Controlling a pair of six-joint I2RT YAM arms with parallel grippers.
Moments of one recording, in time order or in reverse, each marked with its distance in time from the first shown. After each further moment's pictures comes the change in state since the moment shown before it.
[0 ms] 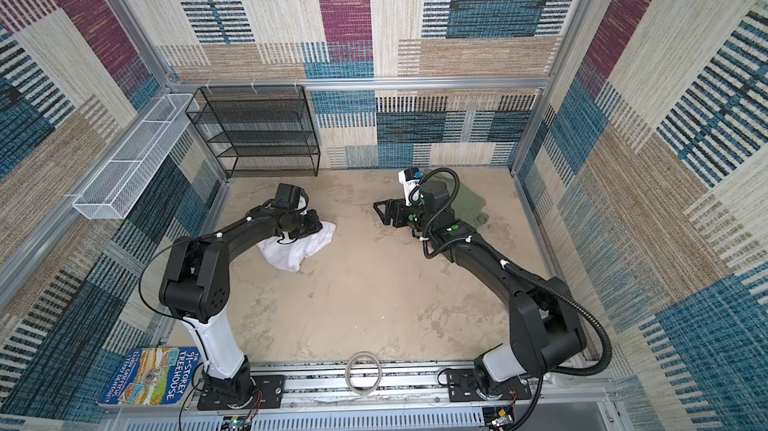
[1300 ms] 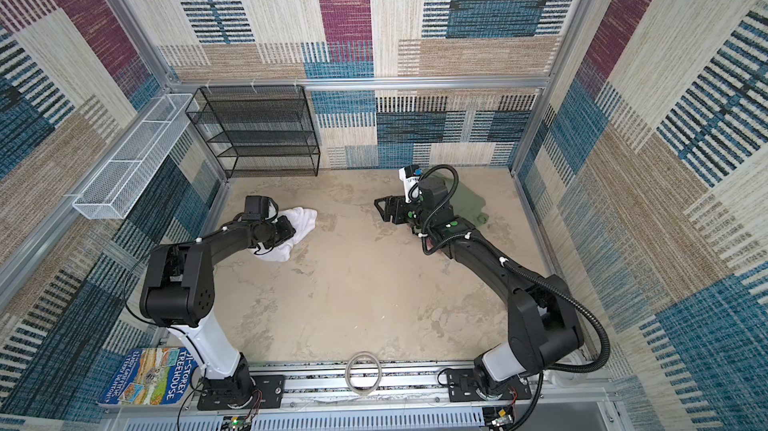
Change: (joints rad) left arm 0.226 -0.033 -0.176 0.171 0.011 -0.042; right arm 0.000 0.024 0.051 -0.042 0.036 0.003
